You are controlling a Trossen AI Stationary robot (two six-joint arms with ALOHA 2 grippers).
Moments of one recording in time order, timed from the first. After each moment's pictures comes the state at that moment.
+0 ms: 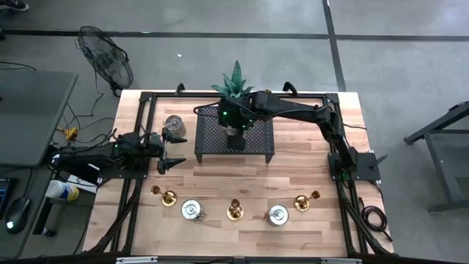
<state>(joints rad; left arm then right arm) 0.06 0.02 0.02 0.00 0.01 -0.16 -0.16 2.11 2.24 -1.25 0.04 -0.02</state>
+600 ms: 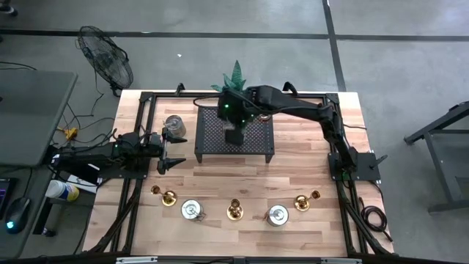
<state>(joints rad) 0.06 0.02 0.02 0.00 0.01 -0.16 -0.17 2.11 2.34 -1.25 0.04 -0.03</state>
